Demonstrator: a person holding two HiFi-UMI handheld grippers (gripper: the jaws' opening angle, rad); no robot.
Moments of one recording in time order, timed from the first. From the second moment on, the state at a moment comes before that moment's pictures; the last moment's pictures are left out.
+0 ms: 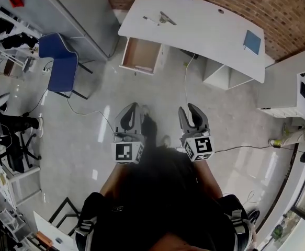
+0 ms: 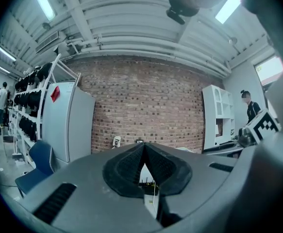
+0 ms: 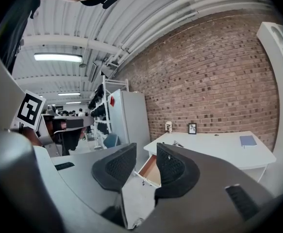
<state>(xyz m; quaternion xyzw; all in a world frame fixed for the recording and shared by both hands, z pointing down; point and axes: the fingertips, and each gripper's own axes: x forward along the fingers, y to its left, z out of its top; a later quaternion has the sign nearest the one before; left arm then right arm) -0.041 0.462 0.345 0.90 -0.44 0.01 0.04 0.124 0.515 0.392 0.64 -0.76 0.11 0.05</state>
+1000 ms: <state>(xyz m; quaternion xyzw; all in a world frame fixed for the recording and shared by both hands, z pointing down) -0.045 0.198 0.349 0.91 -0.40 0.02 0.07 0.129 0.235 0.402 0.66 -0.74 0.11 0.11</state>
